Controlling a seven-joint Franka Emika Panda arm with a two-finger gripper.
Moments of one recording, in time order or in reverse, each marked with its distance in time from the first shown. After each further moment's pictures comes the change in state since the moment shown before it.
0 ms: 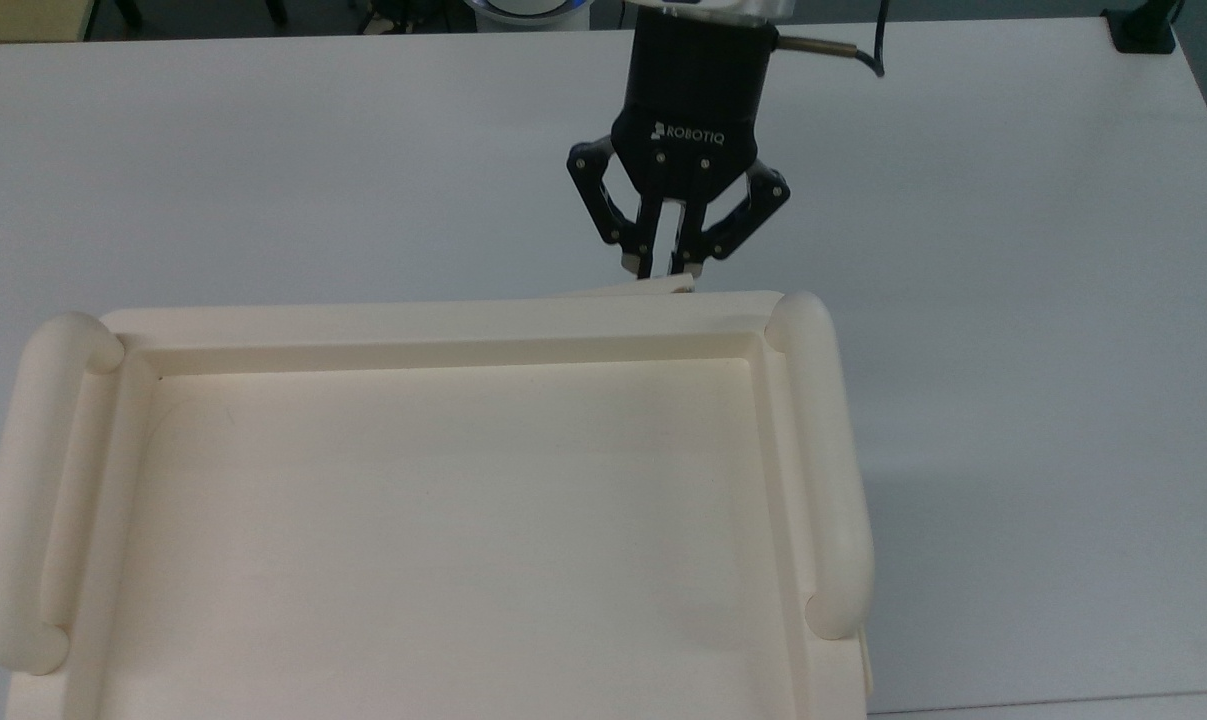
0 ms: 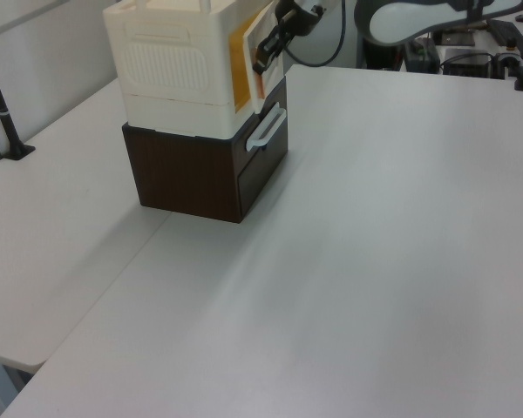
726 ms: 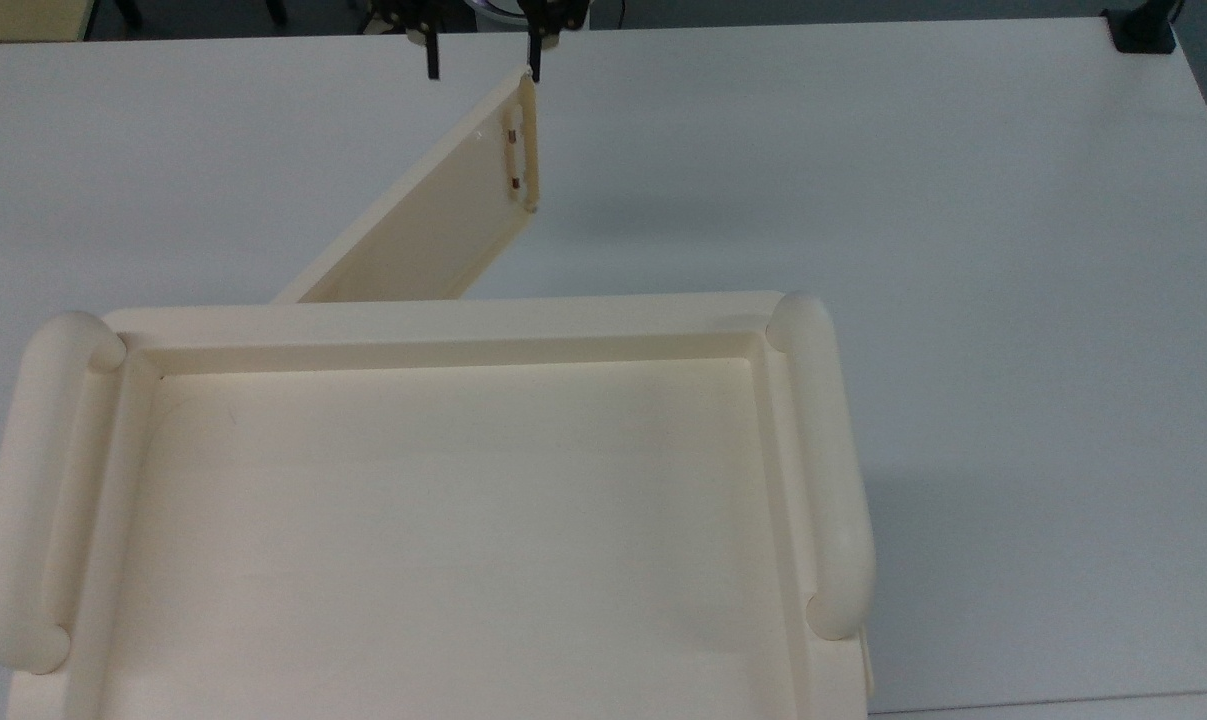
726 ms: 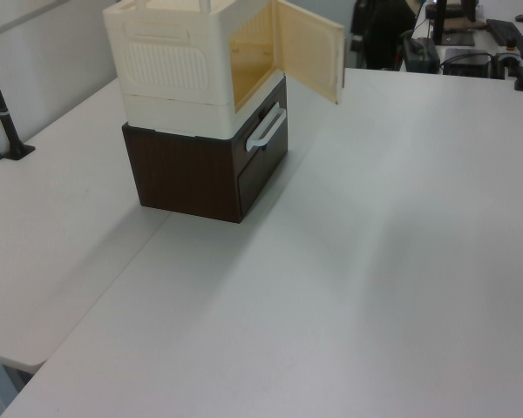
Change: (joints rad) arm -0.127 -0.220 -0.027 -0.024 0.203 -0.634 -0.463
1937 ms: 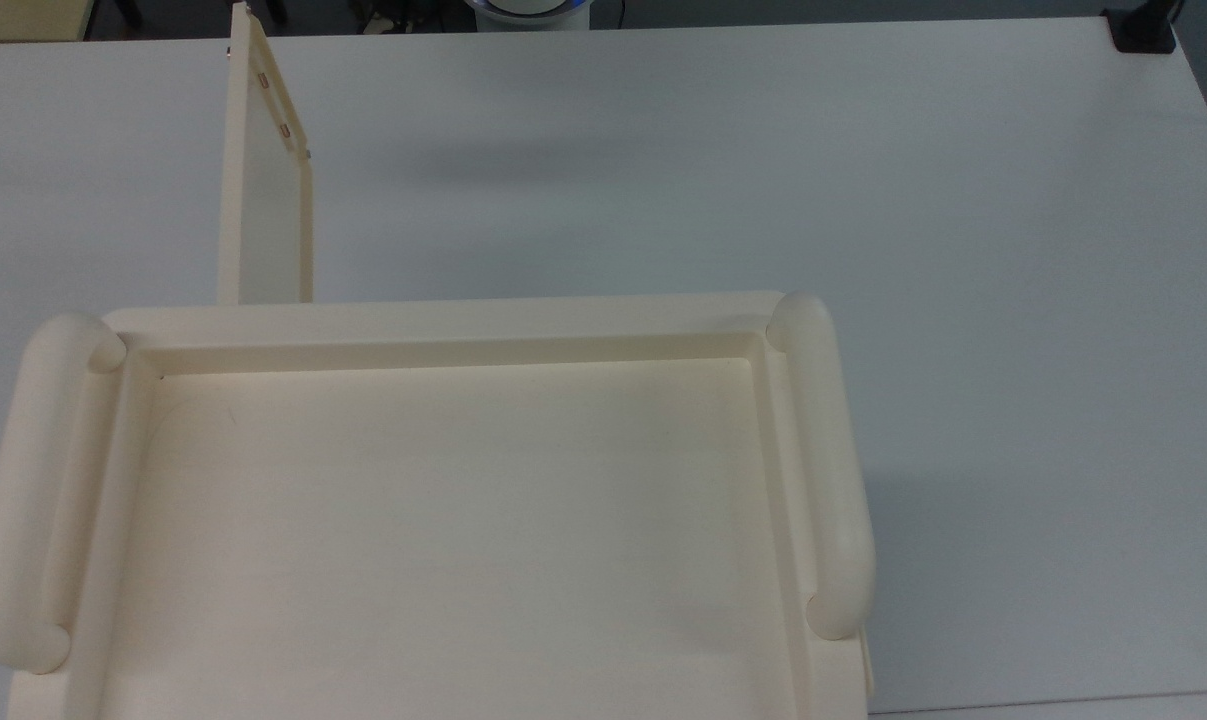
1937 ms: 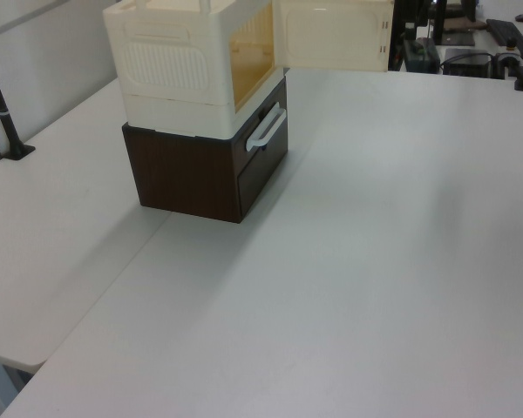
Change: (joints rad) arm -0.261 -0.035 -0.010 -0.076 0.084 -0.135 -0.120
